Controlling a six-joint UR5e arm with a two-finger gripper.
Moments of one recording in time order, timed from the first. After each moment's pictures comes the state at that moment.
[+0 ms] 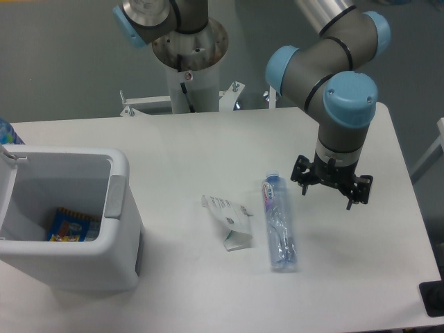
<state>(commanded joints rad) 2.64 -1.97 -1.52 -1.07 1.57 1.10</state>
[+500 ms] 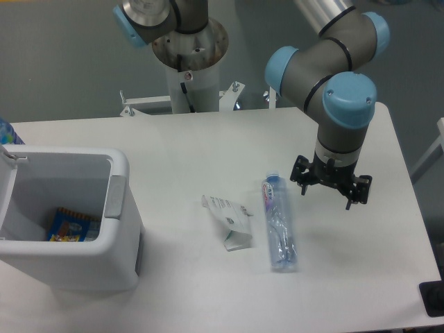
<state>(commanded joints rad) 2.64 -1.97 -1.52 -1.07 1.57 1.09</state>
